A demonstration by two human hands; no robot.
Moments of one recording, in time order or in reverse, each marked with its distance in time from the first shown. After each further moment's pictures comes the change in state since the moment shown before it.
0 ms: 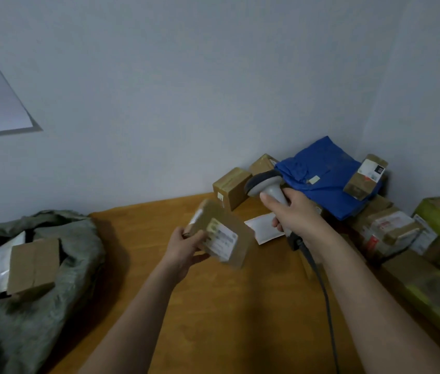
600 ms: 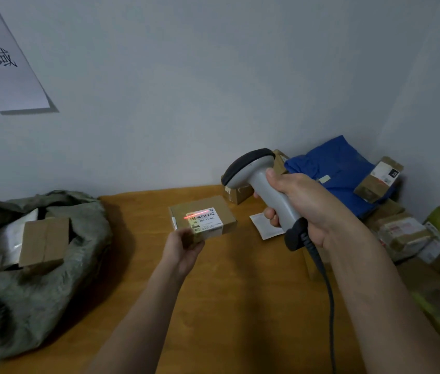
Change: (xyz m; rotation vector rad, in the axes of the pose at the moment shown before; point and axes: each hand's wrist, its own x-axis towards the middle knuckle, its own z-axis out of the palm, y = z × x) left_hand -0.006 -0.013 -0.001 -0.745 0.131 -0.141; right_hand -0.052 -0.070 -0.003 0.356 -0.233 0.104
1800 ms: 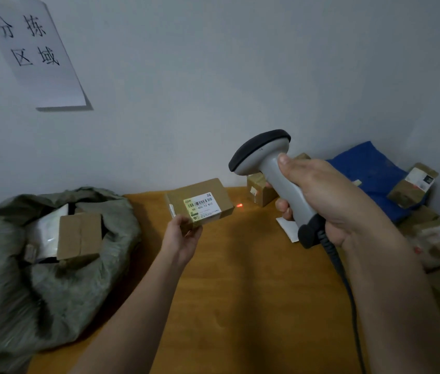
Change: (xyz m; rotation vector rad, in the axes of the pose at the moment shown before) left_hand 0.018 0.079 -0.061 -0.119 -0.025 0.090; right_hand -0.021 -0.023 0.096 -0.130 0.086 -0.151
